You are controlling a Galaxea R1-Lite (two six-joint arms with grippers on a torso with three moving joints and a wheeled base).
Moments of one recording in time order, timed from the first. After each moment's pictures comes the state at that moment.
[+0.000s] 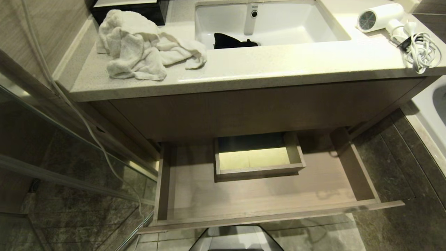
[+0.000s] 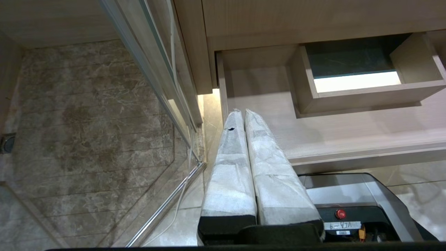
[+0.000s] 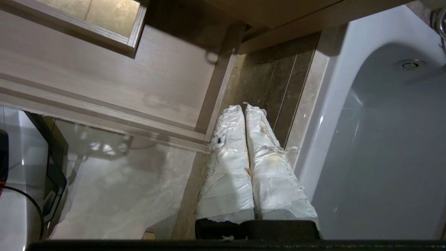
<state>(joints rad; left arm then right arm) 0.00 0.00 0.00 0.00 0.00 0.00 -0.62 1.14 -0.92 0.17 0.46 -0.80</state>
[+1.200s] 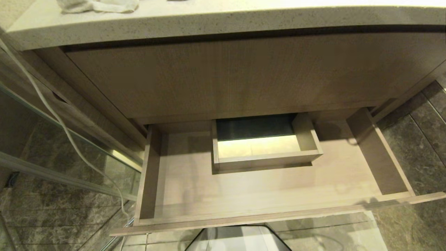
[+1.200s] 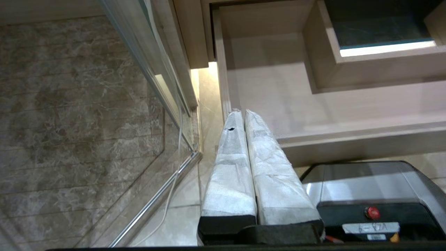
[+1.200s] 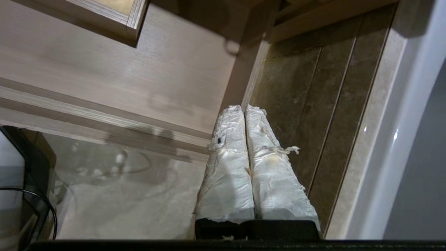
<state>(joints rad) 0.00 0.00 0.00 0.00 0.00 0.00 -0.62 1.12 -0.90 0.16 0.46 -0.80</state>
